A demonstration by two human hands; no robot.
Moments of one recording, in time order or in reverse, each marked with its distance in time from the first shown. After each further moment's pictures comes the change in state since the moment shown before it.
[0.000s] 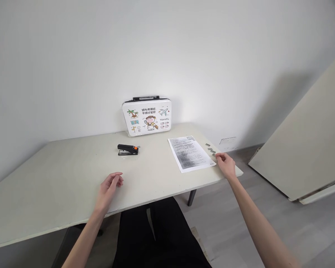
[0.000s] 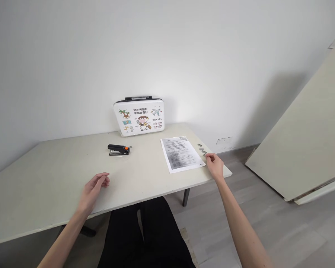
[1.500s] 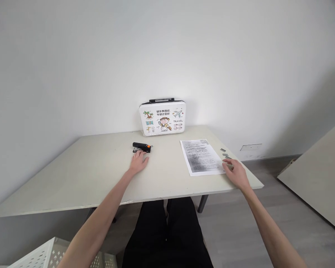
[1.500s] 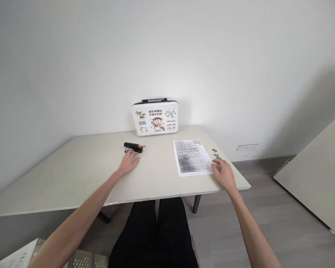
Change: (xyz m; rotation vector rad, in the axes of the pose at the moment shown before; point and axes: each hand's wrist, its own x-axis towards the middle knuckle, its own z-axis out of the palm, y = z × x) left_hand 0.129 -0.065 0.049 0.935 -0.137 0.336; right_hand -0.011 -0.010 -0.001 -0.117 -0.254 -0.256
